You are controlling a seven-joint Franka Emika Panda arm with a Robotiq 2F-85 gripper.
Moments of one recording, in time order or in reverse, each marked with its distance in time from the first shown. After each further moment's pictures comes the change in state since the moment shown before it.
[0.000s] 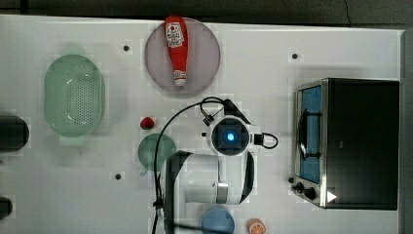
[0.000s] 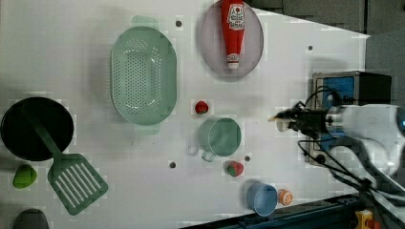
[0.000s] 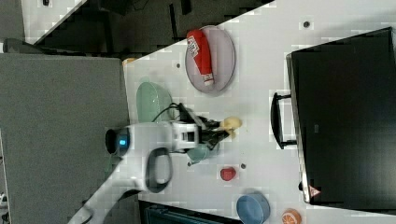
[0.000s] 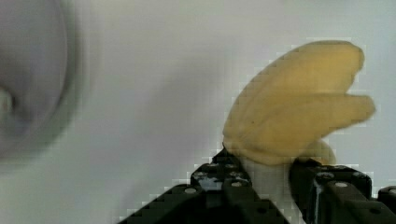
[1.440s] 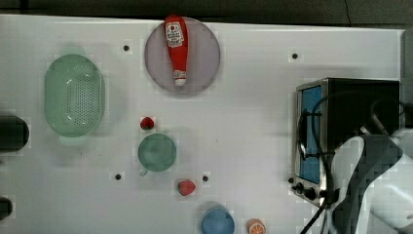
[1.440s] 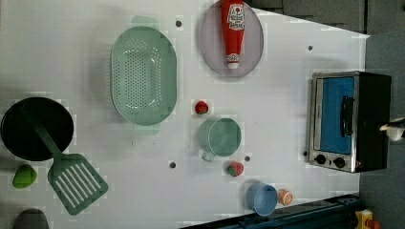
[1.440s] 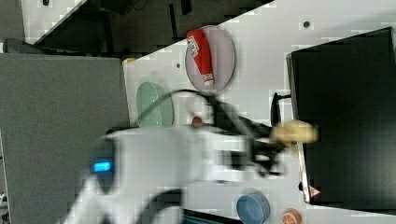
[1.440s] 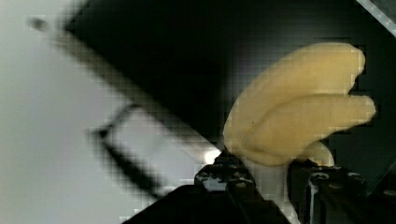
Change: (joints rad) arm -0.048 0.014 -0.559 0.476 -0.025 -0.456 -0.523
